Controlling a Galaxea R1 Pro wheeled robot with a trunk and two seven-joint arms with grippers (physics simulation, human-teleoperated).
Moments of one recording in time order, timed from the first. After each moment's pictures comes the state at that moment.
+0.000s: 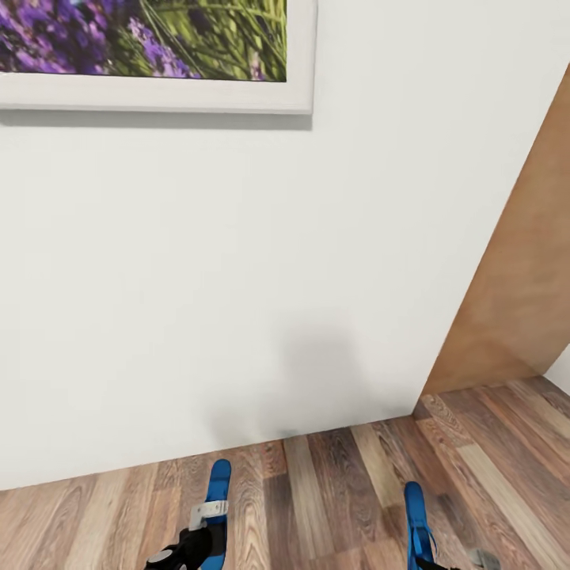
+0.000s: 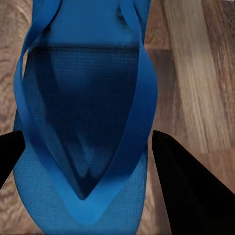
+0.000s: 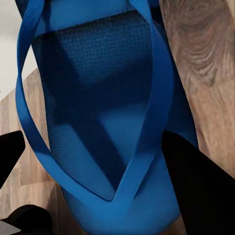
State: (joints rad) left arm -0.42 -0.04 -0.09 -0.30 0.24 -0.05 -0.14; right arm -0.39 -0.35 -0.48 -0.07 0.03 -0.01 1.03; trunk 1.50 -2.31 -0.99
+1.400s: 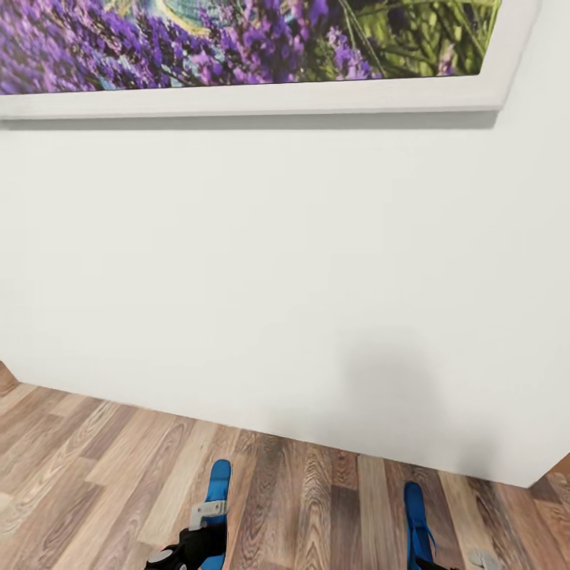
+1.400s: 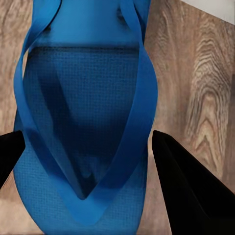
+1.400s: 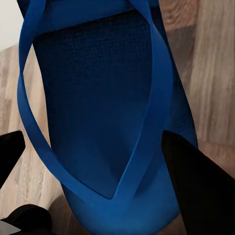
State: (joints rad) left arm -0.42 -0.04 -0.09 -0.30 0.24 -0.05 -0.14; right arm -0.39 -0.35 -0.48 -0.07 0.03 -0.01 1.03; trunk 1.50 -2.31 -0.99
